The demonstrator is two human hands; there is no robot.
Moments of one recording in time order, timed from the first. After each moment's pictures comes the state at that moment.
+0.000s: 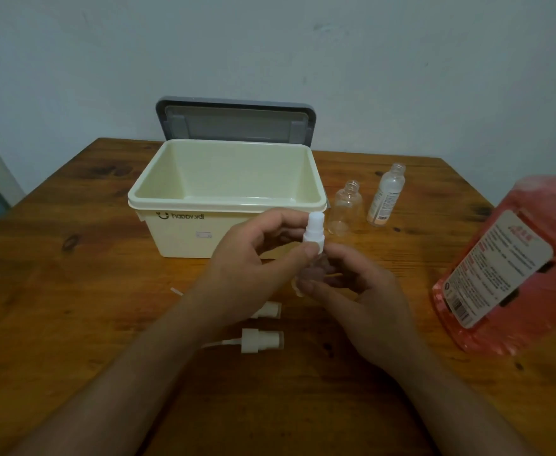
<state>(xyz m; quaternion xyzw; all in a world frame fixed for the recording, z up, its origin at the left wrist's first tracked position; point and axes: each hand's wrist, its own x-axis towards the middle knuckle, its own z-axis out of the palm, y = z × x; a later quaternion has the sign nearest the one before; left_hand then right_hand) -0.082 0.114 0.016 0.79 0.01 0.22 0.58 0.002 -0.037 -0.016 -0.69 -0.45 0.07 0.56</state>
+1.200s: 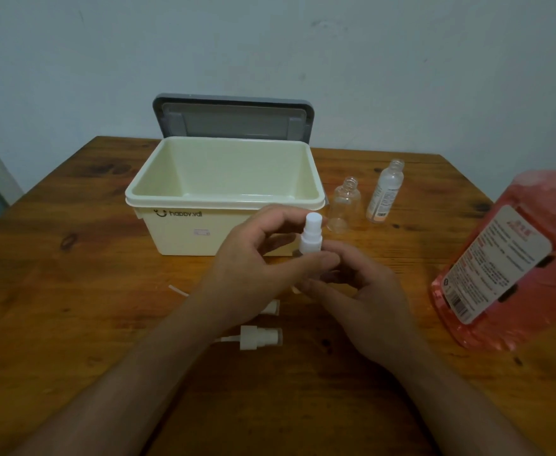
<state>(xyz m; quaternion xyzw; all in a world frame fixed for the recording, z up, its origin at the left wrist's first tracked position) -0.083 0.107 0.017 0.78 0.01 0.23 0.58 0.002 -0.037 -0.016 -0.69 -0.45 0.06 0.56</state>
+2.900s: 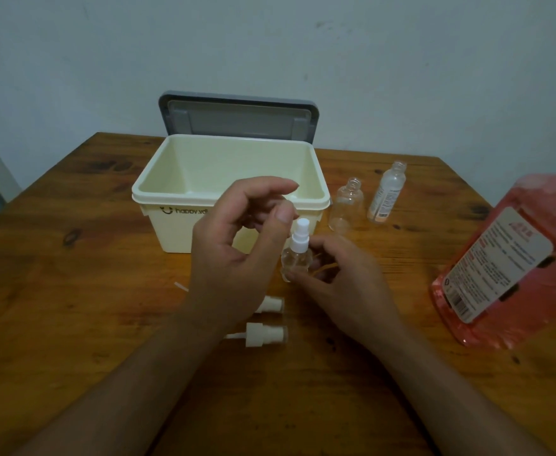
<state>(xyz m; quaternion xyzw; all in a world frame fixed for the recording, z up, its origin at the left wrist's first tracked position) -0.085 0.111 0.015 0.73 -0.04 0.51 0.45 0.008 -0.014 -0.020 -0.83 -0.40 0.01 0.39</state>
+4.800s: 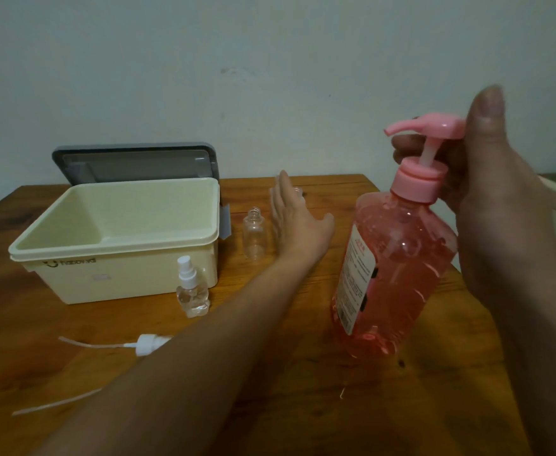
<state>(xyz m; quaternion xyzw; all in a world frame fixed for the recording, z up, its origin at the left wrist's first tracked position) 0.119 -0.004 0.017 0.81 0.21 0.29 0.47 0.069 -0.162 0.115 -0.72 -0.22 -0.12 0.65</state>
